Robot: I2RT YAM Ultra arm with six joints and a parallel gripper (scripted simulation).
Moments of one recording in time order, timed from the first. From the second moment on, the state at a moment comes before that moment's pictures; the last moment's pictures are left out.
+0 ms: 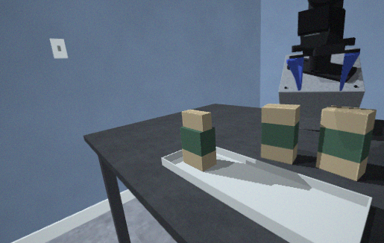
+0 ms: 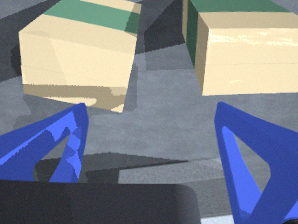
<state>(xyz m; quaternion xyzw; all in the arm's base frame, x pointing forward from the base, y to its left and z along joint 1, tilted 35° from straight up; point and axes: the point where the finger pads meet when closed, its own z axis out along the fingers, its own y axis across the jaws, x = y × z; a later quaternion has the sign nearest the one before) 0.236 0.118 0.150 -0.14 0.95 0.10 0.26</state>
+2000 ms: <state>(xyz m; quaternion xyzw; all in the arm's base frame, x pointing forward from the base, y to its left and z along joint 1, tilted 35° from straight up) 0.211 0.166 0.161 -0.69 0.66 -0.10 0.28</state>
